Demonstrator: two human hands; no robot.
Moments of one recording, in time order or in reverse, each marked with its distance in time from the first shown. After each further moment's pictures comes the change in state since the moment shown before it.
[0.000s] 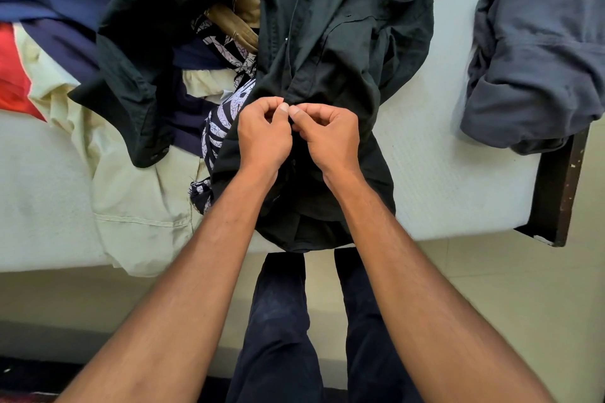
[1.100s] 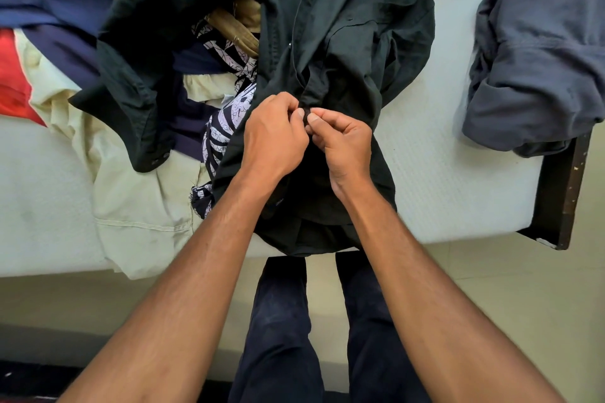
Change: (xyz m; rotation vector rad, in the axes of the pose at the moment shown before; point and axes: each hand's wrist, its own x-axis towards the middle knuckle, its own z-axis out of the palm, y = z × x) left_hand 0.003 0.010 -0.005 0.506 -0.156 0.378; right_hand 0.000 0.007 -0.013 0.326 0.041 0.126
